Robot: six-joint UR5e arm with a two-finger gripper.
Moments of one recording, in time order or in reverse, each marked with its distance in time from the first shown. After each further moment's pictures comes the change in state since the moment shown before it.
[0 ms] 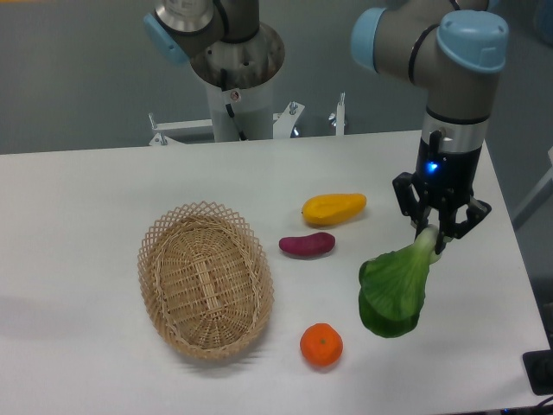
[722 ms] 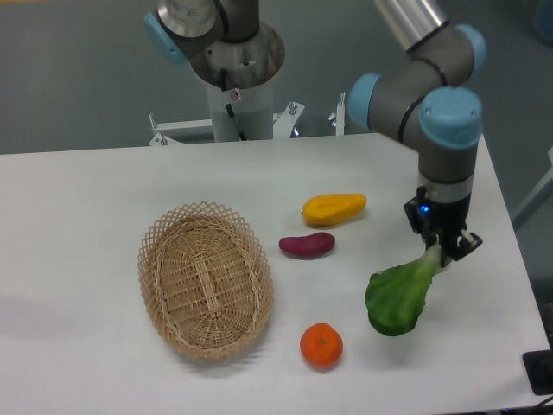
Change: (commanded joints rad) arm 0.018 -0.066 -0.032 0.043 0.181 0.320
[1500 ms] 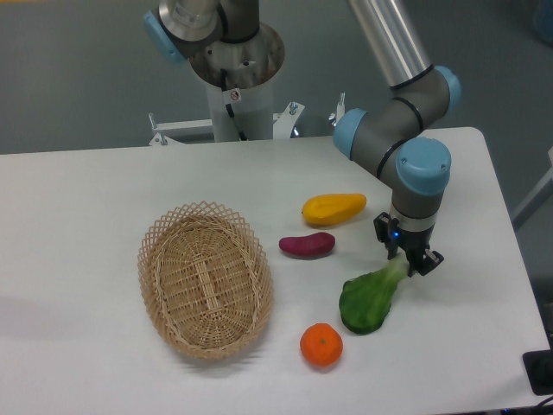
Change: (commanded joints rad) arm -0.021 -0.176 -0.166 0.208 0.121 -0.055
